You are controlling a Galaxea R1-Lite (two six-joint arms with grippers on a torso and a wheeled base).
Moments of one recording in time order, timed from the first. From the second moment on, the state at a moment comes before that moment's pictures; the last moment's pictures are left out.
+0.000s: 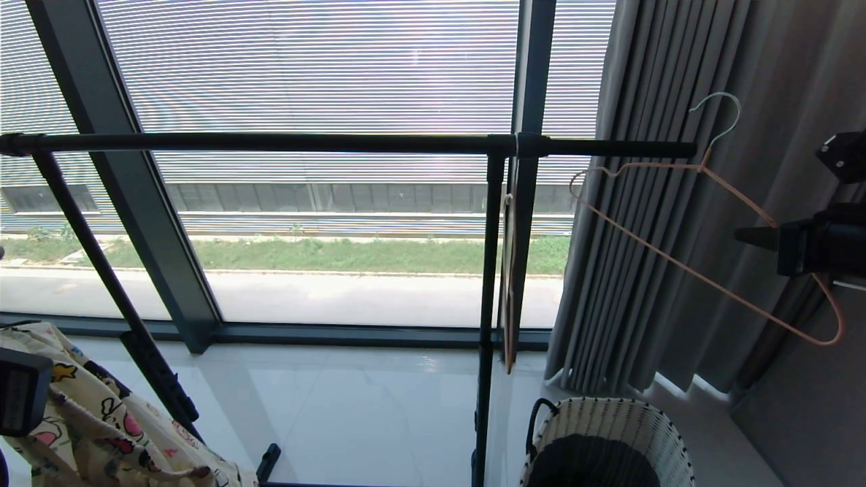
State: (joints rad) left arm -0.24 0.94 -0.71 0.18 0.52 0.31; right arm 0.01 1.44 -0.98 -0.13 0.35 -0.08
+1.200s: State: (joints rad) left arm -0.23 0.94 -0.68 0.18 0.53 0.31; right arm 0.21 1.10 -0.58 -0.13 0.02 -0.04
